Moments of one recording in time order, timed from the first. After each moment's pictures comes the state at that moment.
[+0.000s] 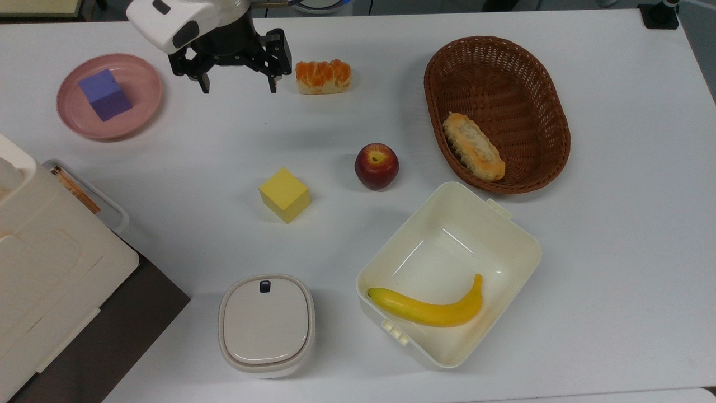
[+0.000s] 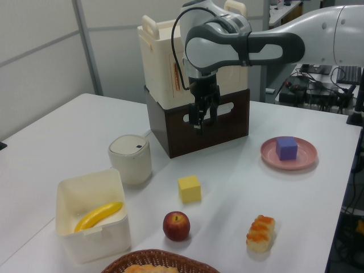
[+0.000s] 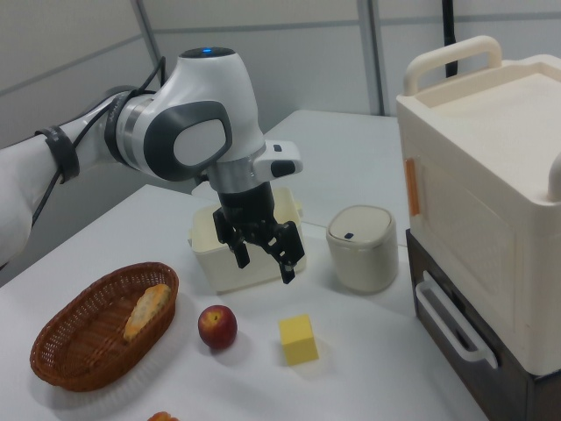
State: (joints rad) arm -0.09 0.24 -0.01 -1.44 -0.03 1.64 -0.14
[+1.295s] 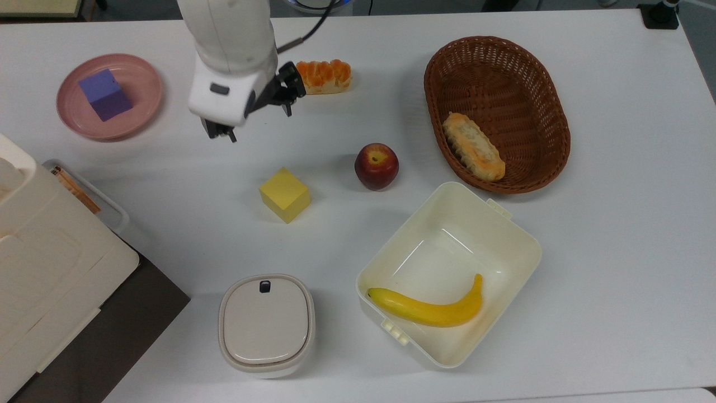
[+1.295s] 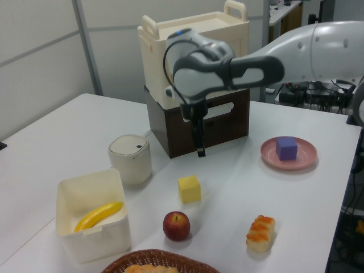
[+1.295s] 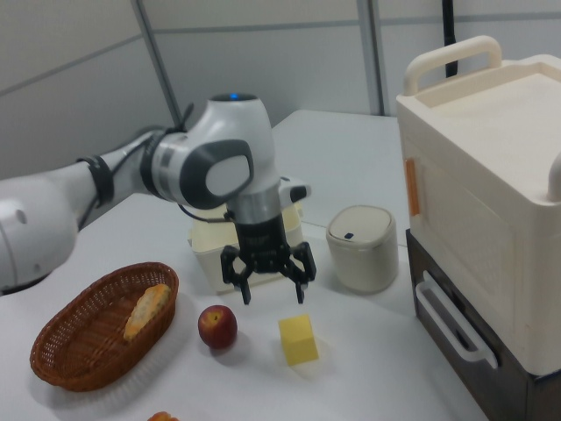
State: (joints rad) arm -0.06 0.35 0.00 -1.46 -0.07 1.68 -0.58
